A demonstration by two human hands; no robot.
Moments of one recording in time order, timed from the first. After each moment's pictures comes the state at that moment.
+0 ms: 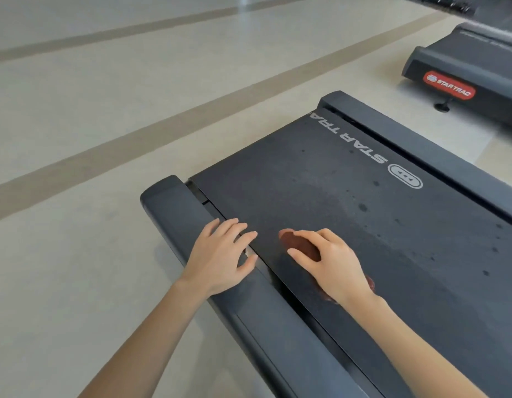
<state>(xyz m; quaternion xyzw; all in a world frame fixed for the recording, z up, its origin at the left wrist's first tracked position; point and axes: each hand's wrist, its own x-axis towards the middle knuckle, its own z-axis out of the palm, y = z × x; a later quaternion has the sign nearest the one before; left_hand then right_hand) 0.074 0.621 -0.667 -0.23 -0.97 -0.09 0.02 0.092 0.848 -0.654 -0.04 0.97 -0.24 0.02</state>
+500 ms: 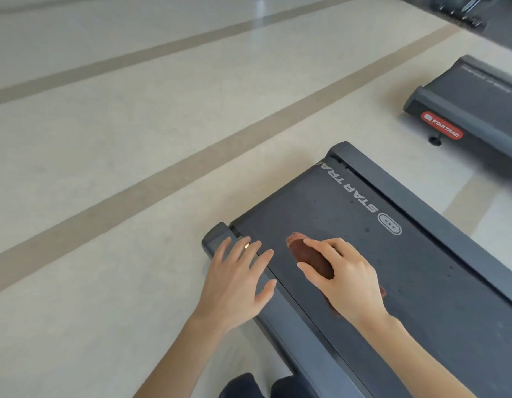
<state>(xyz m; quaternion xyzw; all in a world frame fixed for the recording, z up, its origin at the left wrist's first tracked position) 0.089 0.540 -0.380 -0.21 -0.97 -0.10 0.00 0.088 0.749 -0.359 -0.08 0.97 -0.20 -0.10</state>
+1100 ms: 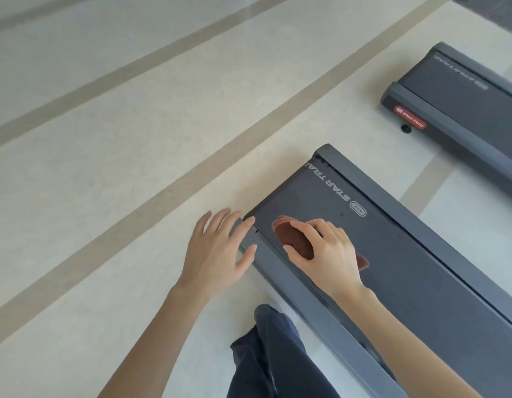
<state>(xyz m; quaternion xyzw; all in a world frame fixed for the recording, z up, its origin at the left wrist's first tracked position) 0.102 0.446 -0.046 -0.20 -0.97 -0.12 0.01 0.119 0.664 -0.048 -0.09 0.98 -0.17 -0.10</state>
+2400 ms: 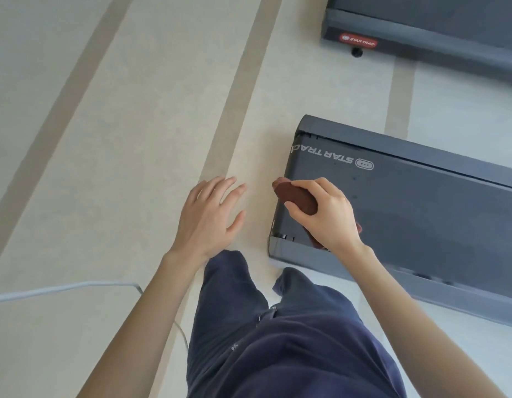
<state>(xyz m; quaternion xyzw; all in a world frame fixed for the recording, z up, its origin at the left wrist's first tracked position) -0.279 0.321 -0.013 -0.44 -0.89 -0.12 -0.06 -0.158 0.510 -0.008 0.26 0.91 -0.31 -0.05</state>
